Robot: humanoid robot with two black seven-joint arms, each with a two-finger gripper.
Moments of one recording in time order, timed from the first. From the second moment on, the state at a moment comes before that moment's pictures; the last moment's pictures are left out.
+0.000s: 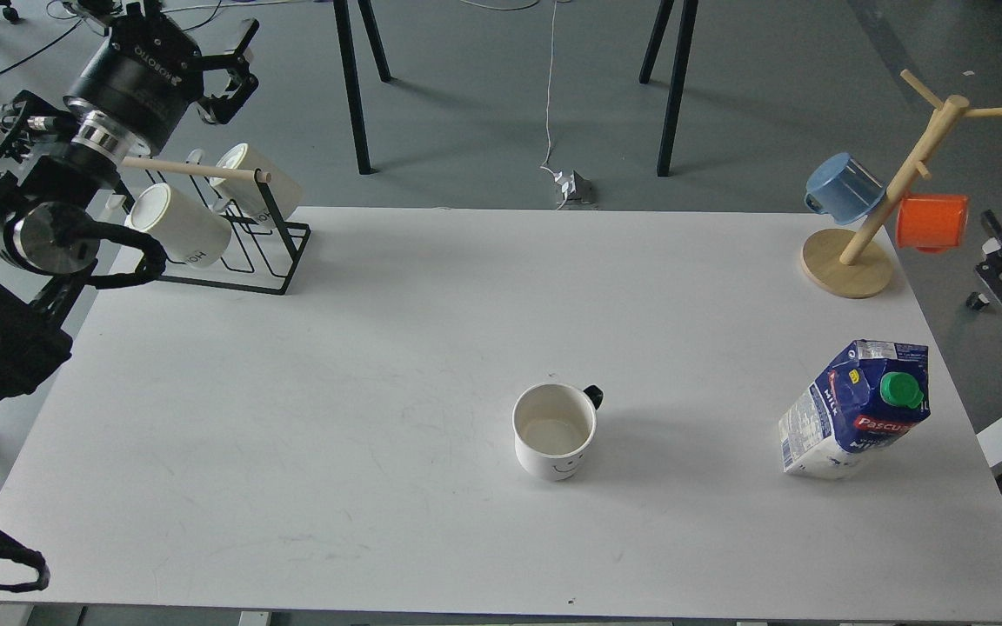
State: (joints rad) left arm -0.84 0.44 -0.87 -0.75 0.14 -0.49 -0.26; right arm -0.22 -0.78 1.46 1.39 0.49 0.49 0.06
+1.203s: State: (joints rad) left arm -0.85 0.47 -0.86 -0.63 0.15 -0.49 -0.25; right arm -0.41 -0.34 1.22 1.31 0.39 0.49 0.11
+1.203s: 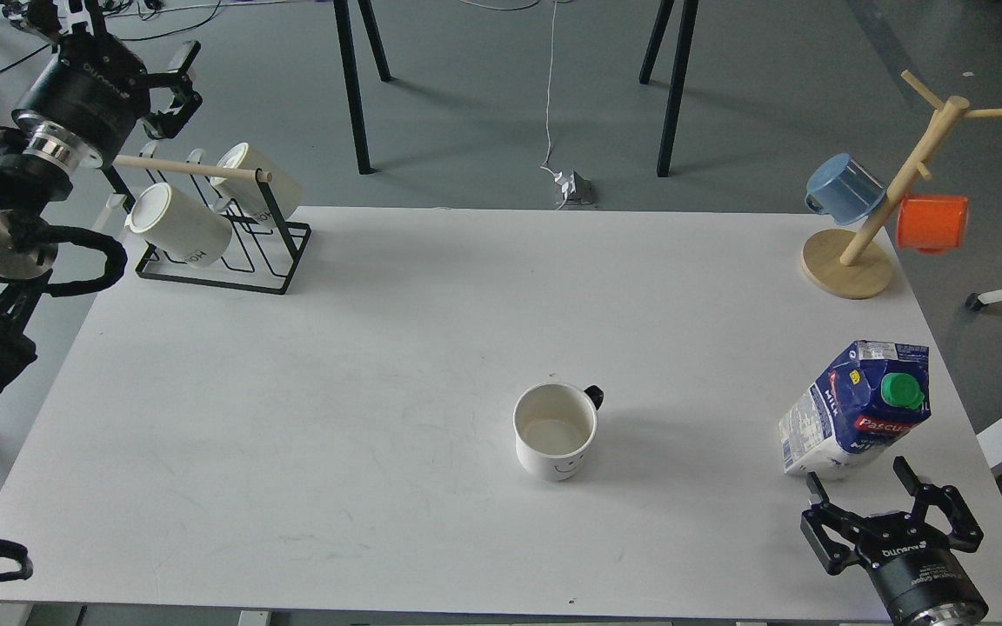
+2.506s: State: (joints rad) left arm -0.85 0.49 -0.86 -0.63 0.15 -0.49 -0.25; right arm -0.41 -0.35 1.30 1.41 0.40 0.49 0.12
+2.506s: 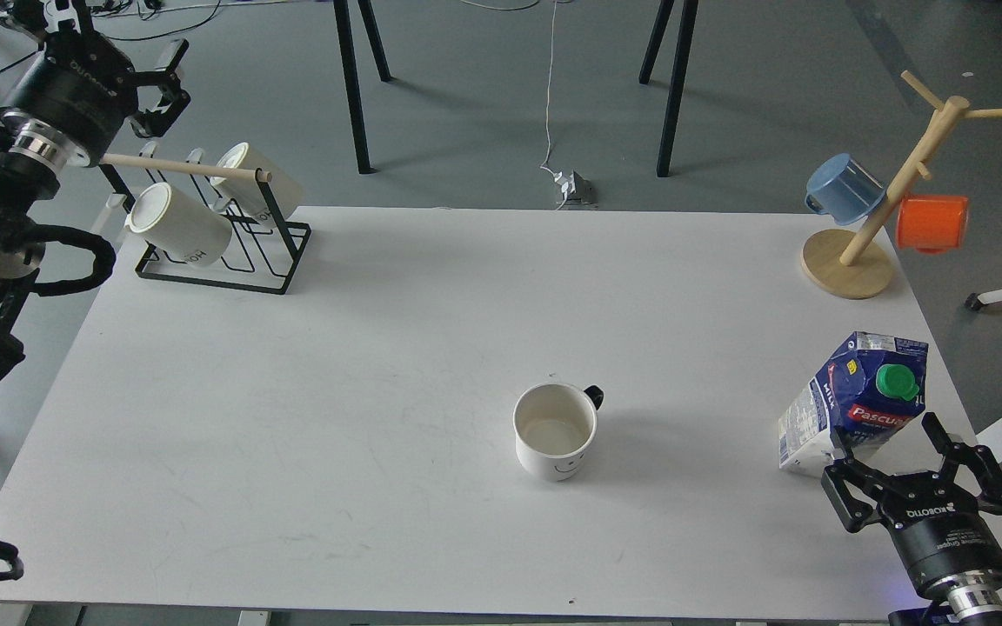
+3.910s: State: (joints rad) left arm -0.85 0.49 -0.86 -0.61 0.15 -0.49 -0.25; right arm -0.31 -0.34 1.18 1.50 0.29 0.49 0.11
